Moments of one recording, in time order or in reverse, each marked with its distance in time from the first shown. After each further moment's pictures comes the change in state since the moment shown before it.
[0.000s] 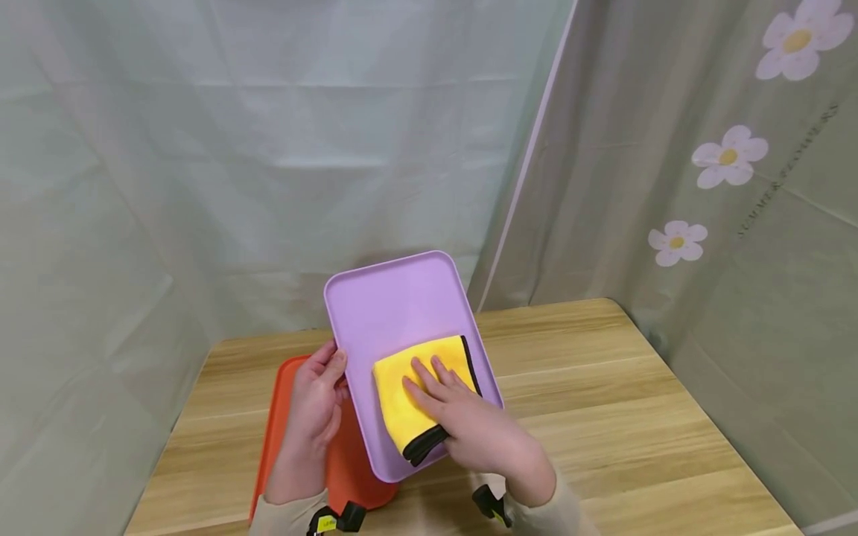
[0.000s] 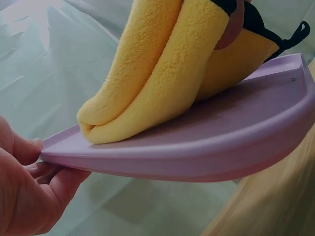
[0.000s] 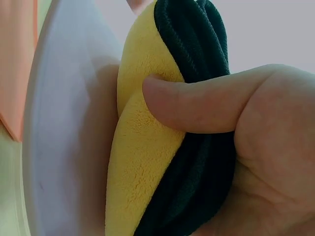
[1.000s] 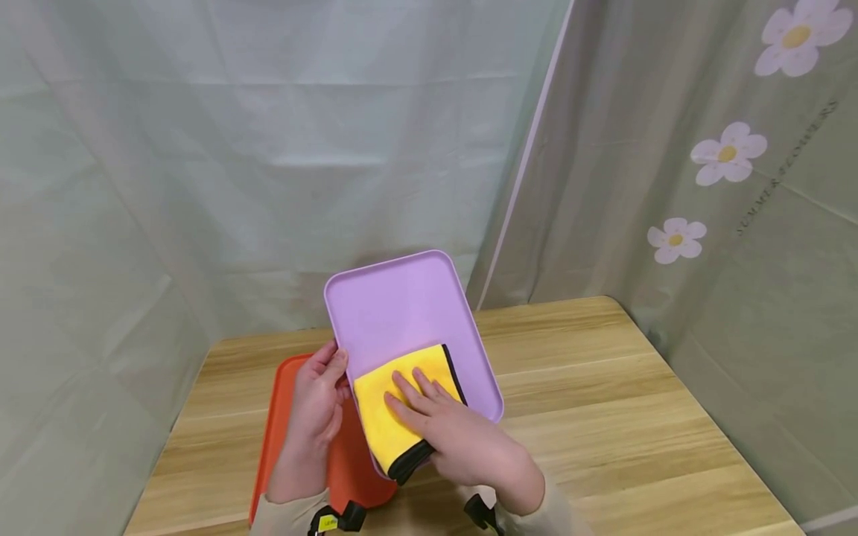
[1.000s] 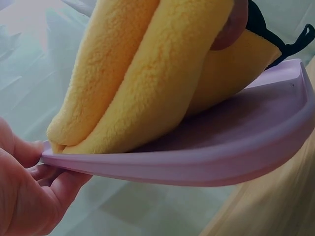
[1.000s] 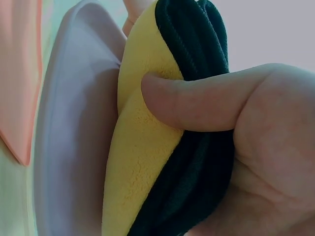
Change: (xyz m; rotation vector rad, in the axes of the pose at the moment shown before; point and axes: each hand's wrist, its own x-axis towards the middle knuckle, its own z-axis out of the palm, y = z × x) left_hand 0.001 -0.004 -0.001 -0.022 -0.008 -0.013; right_hand 0.004 -0.019 0.010 -0.110 -0.044 -0.087
